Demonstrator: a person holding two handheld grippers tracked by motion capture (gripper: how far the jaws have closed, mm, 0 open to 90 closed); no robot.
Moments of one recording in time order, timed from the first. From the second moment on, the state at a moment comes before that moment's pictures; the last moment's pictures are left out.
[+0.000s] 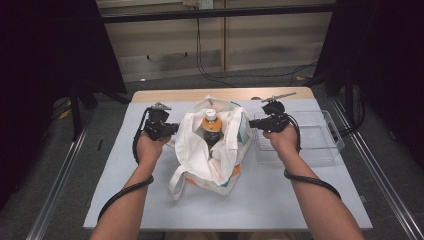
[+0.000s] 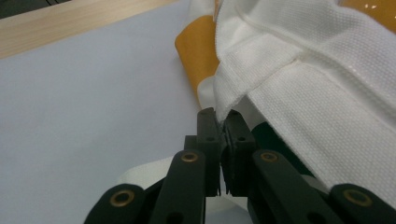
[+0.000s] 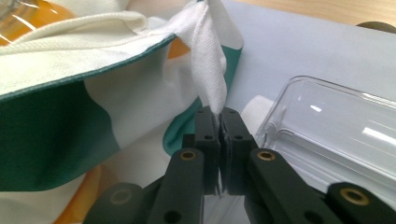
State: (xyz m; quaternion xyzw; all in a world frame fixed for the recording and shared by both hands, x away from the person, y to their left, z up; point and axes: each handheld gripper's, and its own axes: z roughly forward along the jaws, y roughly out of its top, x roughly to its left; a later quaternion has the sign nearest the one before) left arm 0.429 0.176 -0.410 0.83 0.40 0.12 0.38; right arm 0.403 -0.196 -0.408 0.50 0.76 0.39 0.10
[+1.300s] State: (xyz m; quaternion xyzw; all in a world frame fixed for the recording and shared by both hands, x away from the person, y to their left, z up) left arm 0.425 0.182 -0.367 0.82 0.39 0.13 0.39; right arm 0.406 -0.180 -0.350 0.51 0.75 0.41 0.11
